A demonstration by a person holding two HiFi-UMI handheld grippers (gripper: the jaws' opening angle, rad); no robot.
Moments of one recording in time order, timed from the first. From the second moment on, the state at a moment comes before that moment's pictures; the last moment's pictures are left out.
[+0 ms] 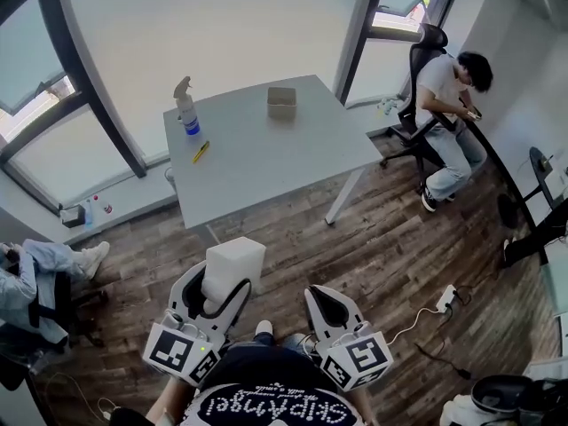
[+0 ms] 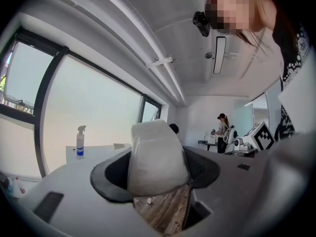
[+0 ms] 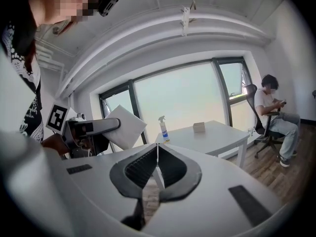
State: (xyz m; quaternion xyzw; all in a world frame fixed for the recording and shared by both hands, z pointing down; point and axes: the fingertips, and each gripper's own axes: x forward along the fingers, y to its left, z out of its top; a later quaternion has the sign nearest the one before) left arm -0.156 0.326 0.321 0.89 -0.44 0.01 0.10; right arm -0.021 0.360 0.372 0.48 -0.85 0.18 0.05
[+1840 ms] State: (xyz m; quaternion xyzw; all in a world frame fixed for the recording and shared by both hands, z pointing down) left arm -0.085 0.183 0.320 0.87 -0.48 -0.02 0.10; right arm 0.049 0.195 0.376 0.44 -0.88 0.17 0.06
